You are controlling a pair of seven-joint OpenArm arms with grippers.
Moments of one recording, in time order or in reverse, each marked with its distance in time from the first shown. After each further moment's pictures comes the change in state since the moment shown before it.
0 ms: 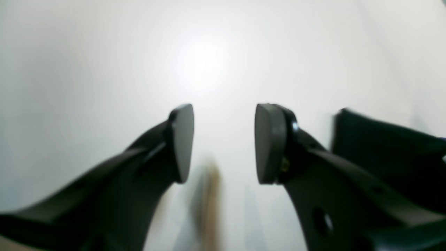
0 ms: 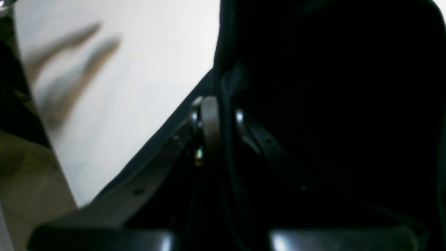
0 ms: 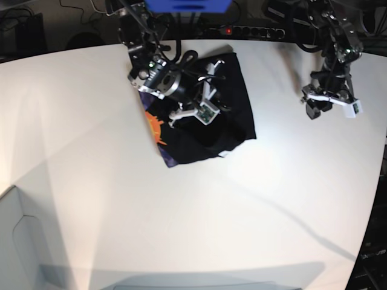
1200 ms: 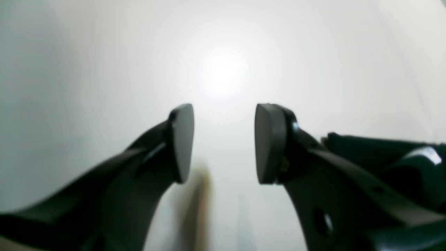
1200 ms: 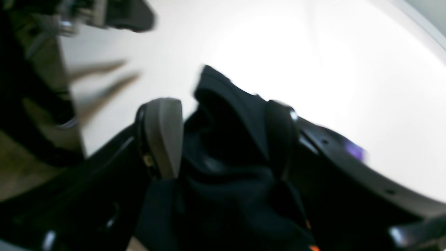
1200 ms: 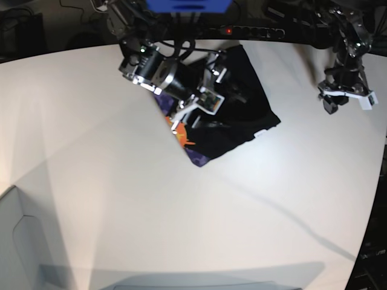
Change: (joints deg) left arm 0.8 0.0 -7.4 0.0 -0.2 0.0 0.1; right arm -2.2 4.7 -5.1 15.4 0.5 0.0 0.3
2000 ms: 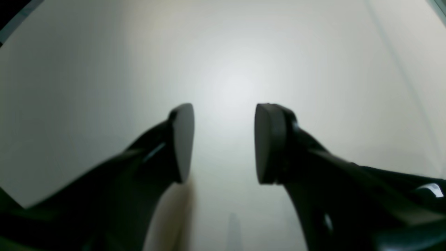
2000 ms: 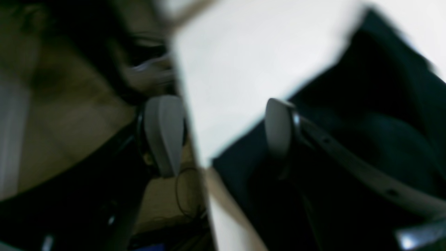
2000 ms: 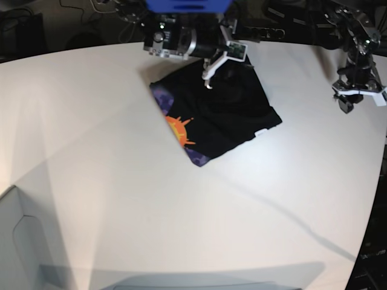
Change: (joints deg) left arm -1.0 0.1 -5.7 0.1 0.0 0.0 0.1; right arm -1.9 7.5 -19.4 -6.2 0.0 0.0 0.1
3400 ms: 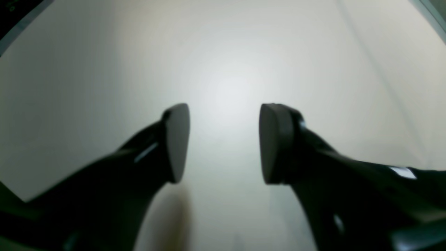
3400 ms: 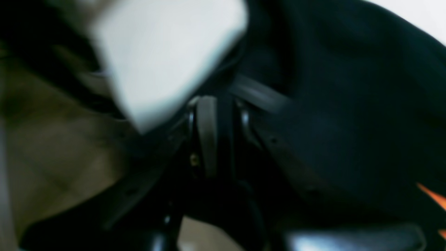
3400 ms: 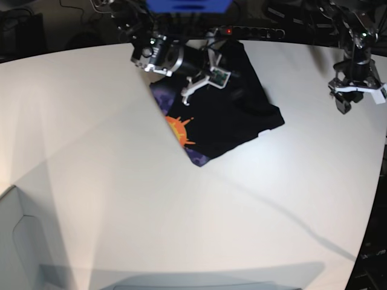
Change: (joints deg) left arm 2.4 2.7 -0.2 6.3 -0.2 0.0 0.0; right arm -0.1 -3.1 11.1 -3.8 0.0 0.0 -0.1
